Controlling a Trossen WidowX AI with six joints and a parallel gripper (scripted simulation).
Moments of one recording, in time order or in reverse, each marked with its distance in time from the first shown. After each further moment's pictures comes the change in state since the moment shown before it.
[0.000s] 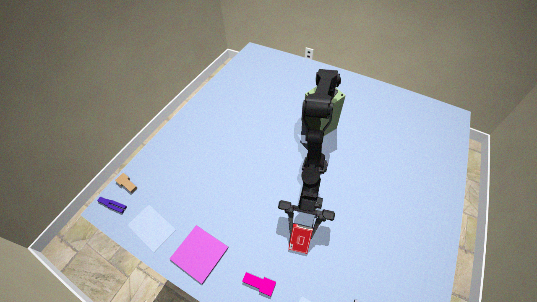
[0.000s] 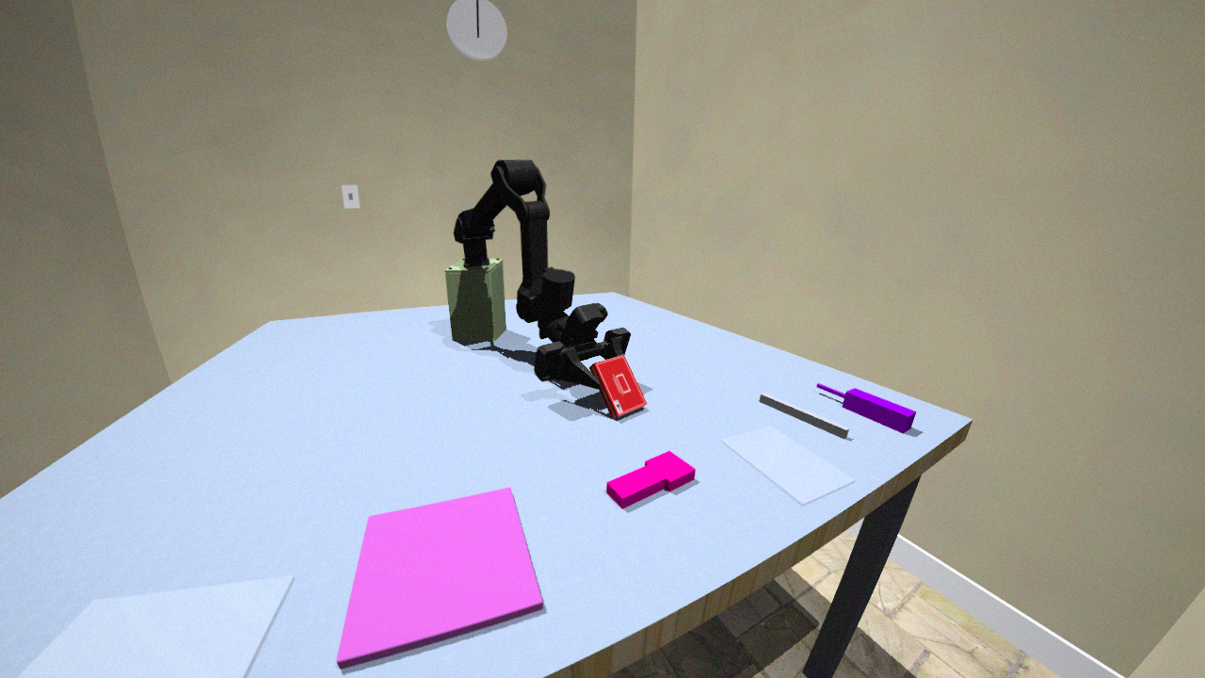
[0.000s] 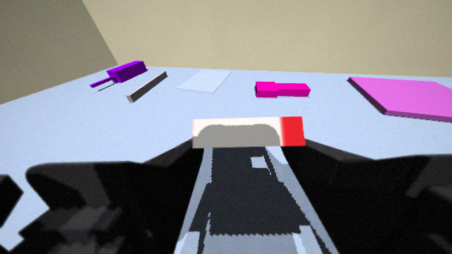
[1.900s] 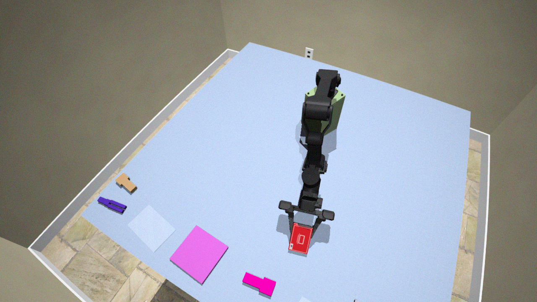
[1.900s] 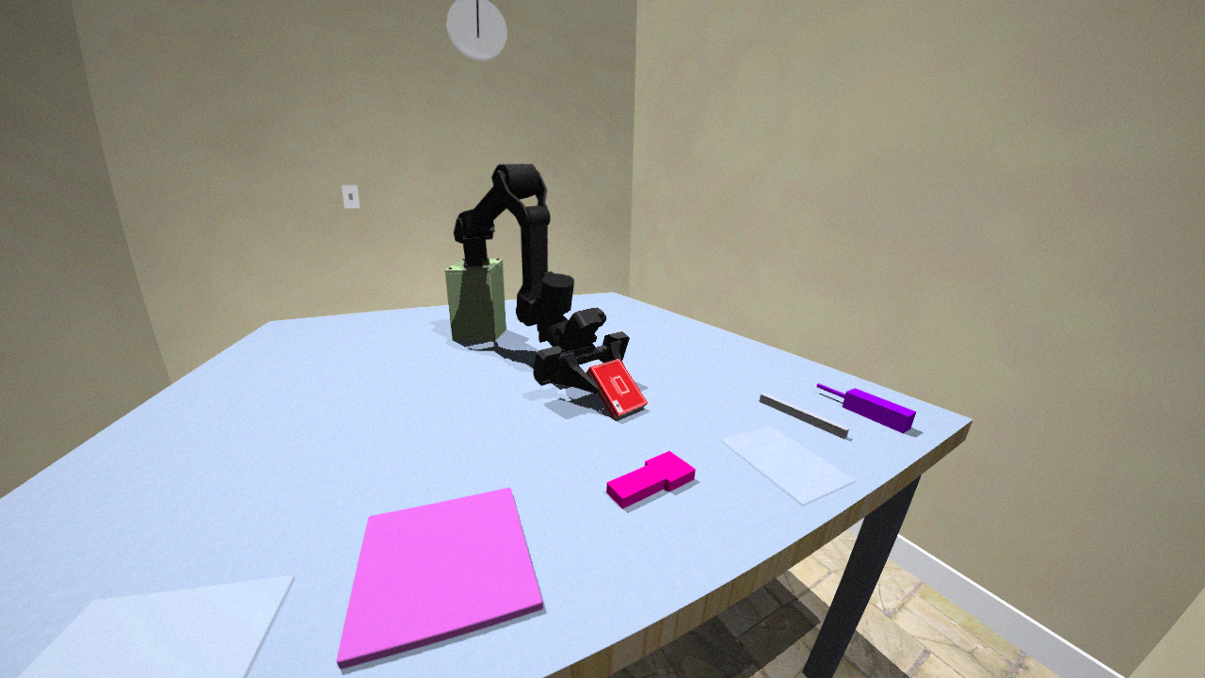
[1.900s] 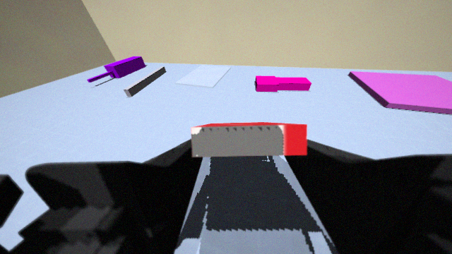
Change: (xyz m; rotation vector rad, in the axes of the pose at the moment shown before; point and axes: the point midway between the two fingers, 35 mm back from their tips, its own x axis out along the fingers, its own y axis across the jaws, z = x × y) arm -0.001 0.000 -0.010 0.000 0.007 -0.003
